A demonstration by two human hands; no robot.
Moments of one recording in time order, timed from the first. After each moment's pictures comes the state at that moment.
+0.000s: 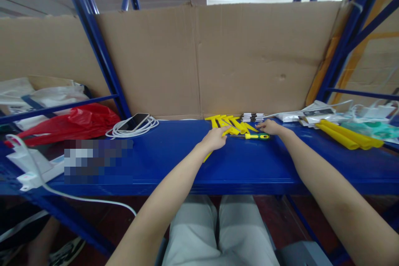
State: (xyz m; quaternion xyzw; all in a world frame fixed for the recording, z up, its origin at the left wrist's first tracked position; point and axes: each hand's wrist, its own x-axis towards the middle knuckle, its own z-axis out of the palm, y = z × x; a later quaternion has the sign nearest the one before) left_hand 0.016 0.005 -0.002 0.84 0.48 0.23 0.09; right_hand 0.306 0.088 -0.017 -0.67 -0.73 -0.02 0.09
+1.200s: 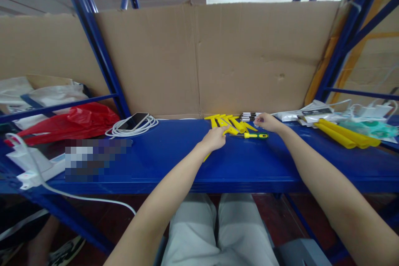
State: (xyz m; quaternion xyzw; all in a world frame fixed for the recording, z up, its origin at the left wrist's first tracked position) left_hand 0.020 0.001 -0.001 0.85 0.50 0.18 0.03; right_hand 0.279 0.063 0.003 -0.59 -0.75 0.04 0.30
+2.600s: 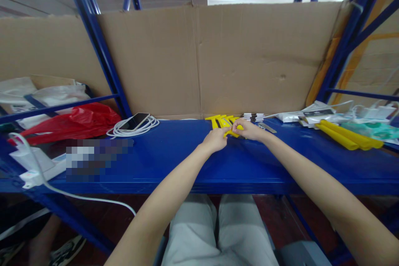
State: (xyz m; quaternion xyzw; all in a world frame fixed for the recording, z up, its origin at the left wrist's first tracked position) left_hand 0.022 -0.006 0.003 0.84 0.52 0.16 0.03; right_hand 0.202 0.046 -0.003 -0.39 -0.85 0.07 0.33
